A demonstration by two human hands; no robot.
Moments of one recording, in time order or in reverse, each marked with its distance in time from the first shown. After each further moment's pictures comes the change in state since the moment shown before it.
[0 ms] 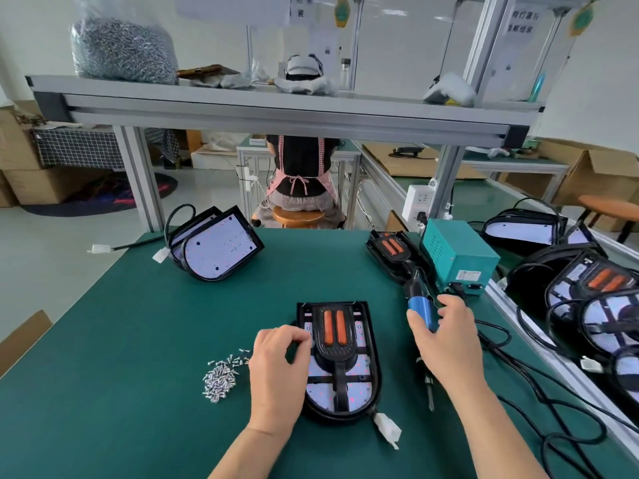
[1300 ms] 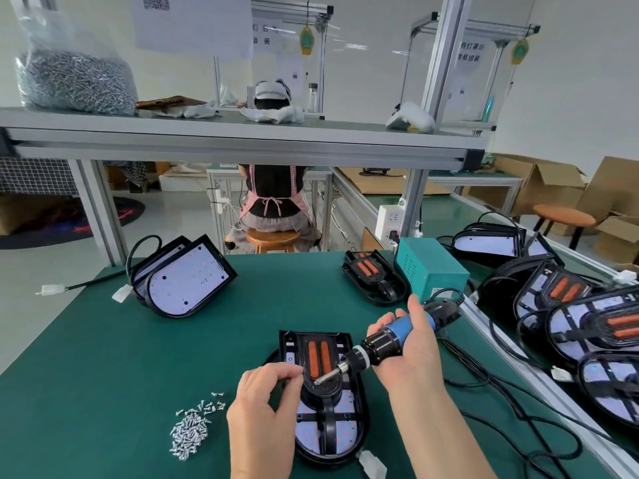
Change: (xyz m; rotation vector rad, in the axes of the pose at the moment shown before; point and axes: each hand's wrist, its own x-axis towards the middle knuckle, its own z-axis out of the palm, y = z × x) left_hand -0.006 0.023 -0.005 -0.145 0.003 -0.023; right_hand 0.009 -0.069 0.008 1.765 0.012 0.799
